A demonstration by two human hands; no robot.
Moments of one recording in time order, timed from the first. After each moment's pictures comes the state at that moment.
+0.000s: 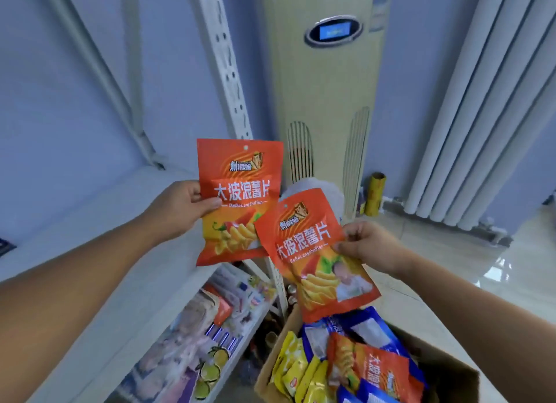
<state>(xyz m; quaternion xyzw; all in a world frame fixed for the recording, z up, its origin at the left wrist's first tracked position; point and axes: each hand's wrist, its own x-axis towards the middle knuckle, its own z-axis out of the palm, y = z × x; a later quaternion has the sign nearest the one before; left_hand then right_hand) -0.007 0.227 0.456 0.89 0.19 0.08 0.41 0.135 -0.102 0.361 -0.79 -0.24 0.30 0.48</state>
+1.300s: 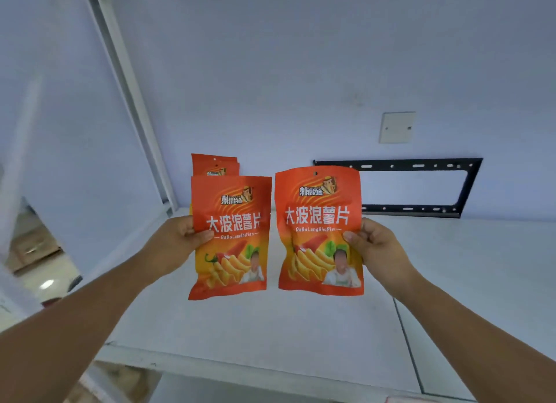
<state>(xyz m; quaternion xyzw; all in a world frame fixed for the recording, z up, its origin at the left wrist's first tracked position) -0.870 0.370 0.488 0.62 0.60 0.38 0.33 -0.504 0.379 0.448 -0.45 -0.59 0.46 0.50</state>
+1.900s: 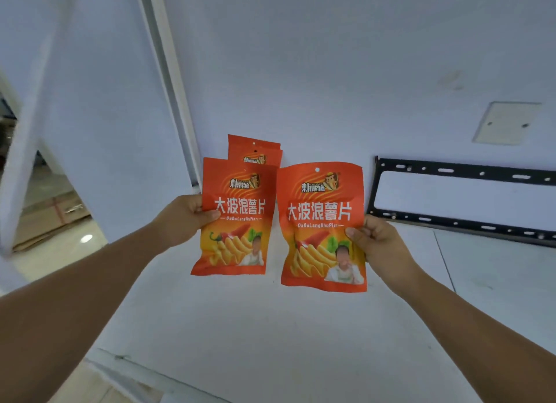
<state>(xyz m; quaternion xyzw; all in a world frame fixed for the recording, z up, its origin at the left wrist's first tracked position) -0.972 0.476 0.457 0.58 0.66 0.35 0.32 -0.599 0.497 0.417 -0.47 -0.59 0.48 0.45</state>
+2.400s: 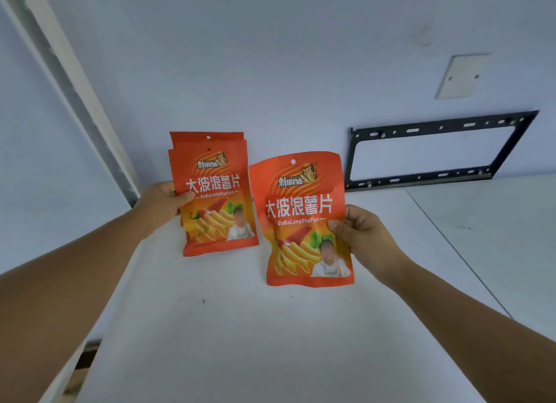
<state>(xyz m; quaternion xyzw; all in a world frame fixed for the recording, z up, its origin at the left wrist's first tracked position) -1.044 0.657 0.415 0.60 0.62 0.33 0.39 -0.679 0.504 0.398 -0.56 -0.48 0.46 0.49</state>
